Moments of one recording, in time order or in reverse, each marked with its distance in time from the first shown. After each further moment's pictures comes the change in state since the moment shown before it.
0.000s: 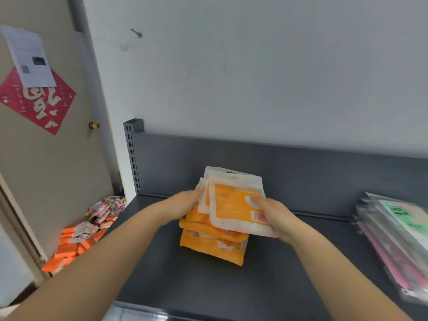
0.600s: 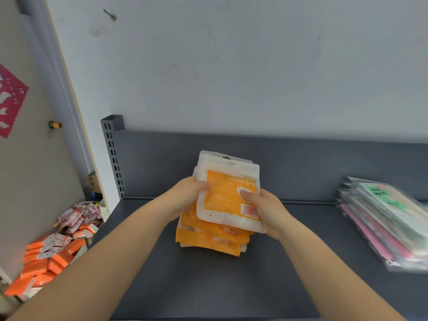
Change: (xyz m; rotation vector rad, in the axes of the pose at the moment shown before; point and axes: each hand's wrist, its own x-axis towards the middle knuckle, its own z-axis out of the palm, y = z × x) left_hand 0.018 0.010 -0.002 -0.358 -0.068 0.108; right_hand -0.005 0.003 0.030 0.340 0.087 -0.083
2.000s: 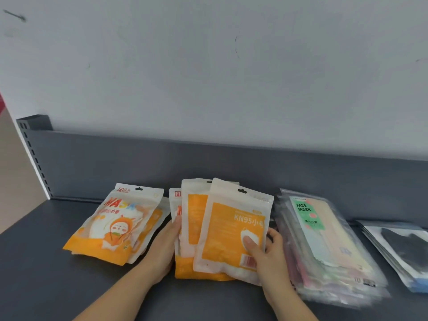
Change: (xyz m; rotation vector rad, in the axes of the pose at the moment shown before) left_hand 0.036 -0.040 0.228 -0.310 0.222 0.122; right_hand -0.024 0.061 -0.229 0.094 0.221 -0.194
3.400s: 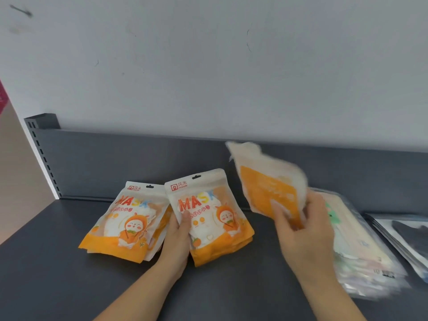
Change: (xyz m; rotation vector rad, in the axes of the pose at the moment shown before) left_hand 0.016 -0.019 -0.012 -0.376 0.110 0.049; right_hand -0.033 -0.074 0.015 -0.511 0.266 -0.793
